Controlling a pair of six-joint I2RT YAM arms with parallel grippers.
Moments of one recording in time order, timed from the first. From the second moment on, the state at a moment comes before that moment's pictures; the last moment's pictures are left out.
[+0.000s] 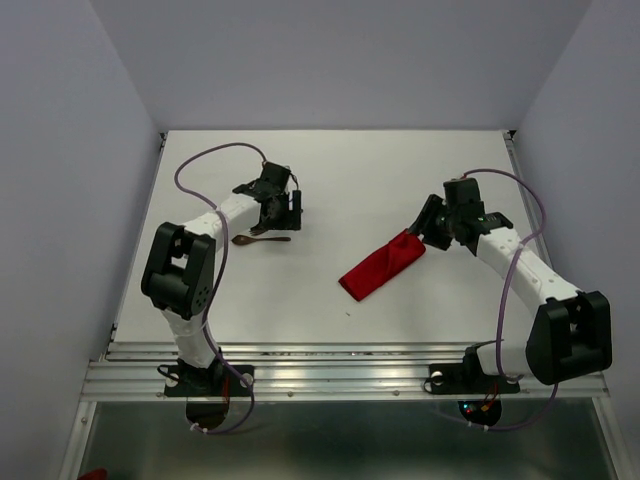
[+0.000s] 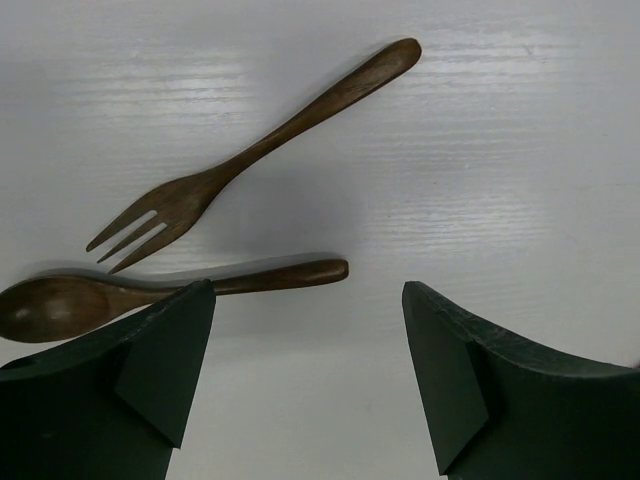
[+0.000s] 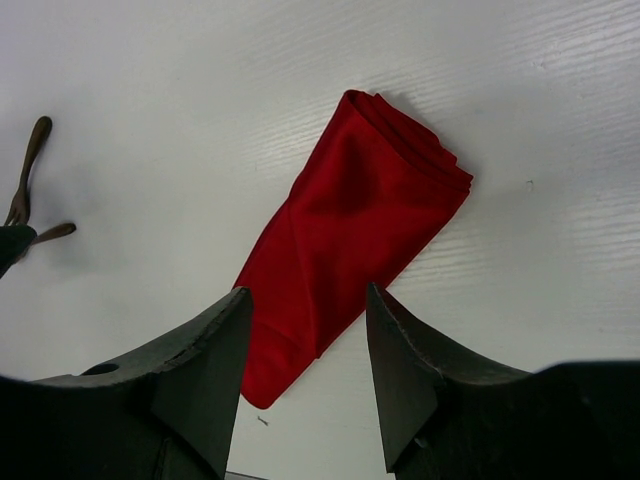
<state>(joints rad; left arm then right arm) -0.40 1.79 1.25 -0.47 -0.07 -0.35 0.22 1.32 0.95 -0.49 -0.09 0.69</state>
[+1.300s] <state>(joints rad) -0.21 1.81 1.16 -0.49 0.00 -0.42 0.23 1.37 0.95 -0.48 -0.14 0.68</state>
